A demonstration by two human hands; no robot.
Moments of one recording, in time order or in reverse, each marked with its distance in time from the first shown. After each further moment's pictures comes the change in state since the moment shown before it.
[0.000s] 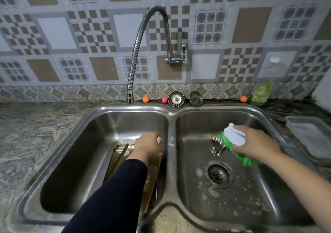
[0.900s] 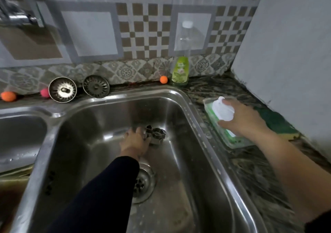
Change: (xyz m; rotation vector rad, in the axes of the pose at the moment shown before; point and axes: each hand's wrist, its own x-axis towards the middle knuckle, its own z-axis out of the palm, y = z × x) left_hand 0.142 0.214 0.205 0.001 -0.183 0.035; right_hand 0.094 0.219 -0.048 0.059 0.083 0.243
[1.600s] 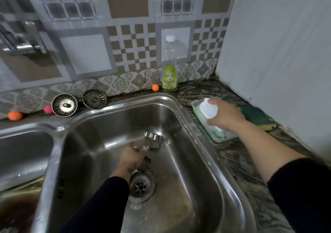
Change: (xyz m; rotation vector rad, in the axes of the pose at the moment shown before) left_hand -0.056 -0.003 -0.011 -0.568 0.007 -0.055; right_hand -0.001 0.001 -0.003 0.049 -0.041 0.062
